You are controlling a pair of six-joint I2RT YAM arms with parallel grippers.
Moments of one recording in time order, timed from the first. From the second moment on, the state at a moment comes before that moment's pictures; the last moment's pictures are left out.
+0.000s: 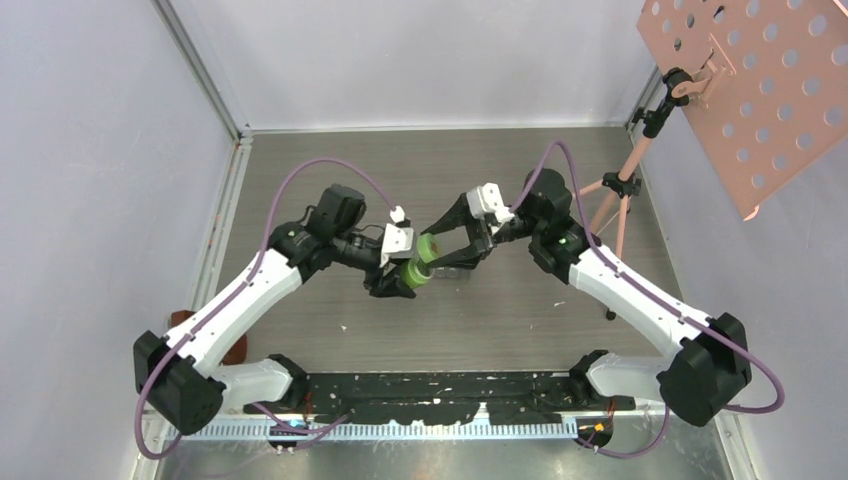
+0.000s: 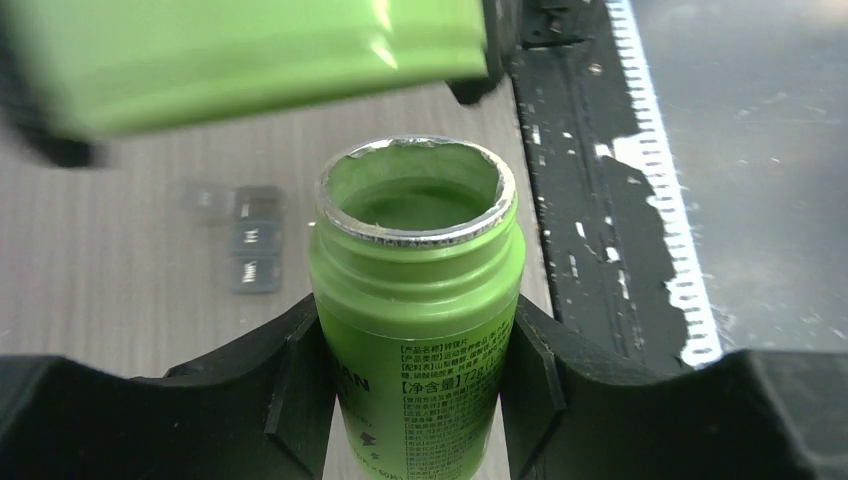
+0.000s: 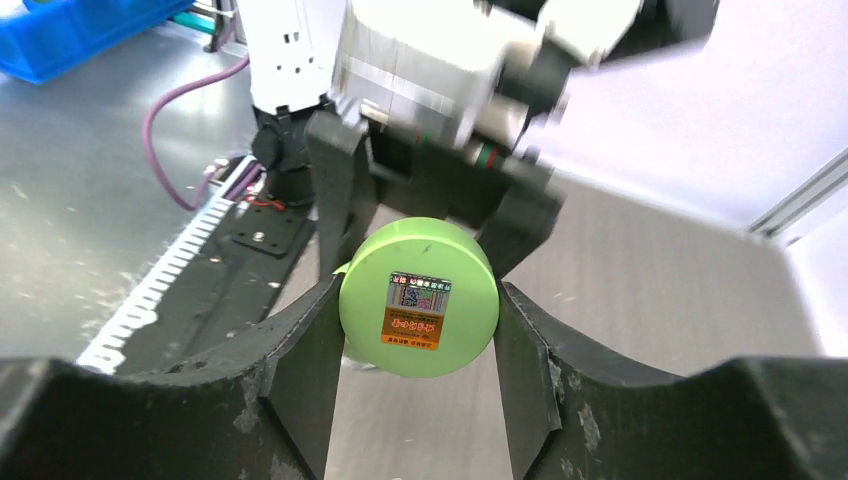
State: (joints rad) left arm -0.60 1.16 1.06 -0.65 0.91 0.66; right arm 0.59 1.22 0.94 0.29 -1.19 -0.20
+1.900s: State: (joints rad) left arm -0.64 1.10 0.73 -0.09 0.52 0.31; right arm 0.44 1.43 0.70 -0.31 0.08 0.68
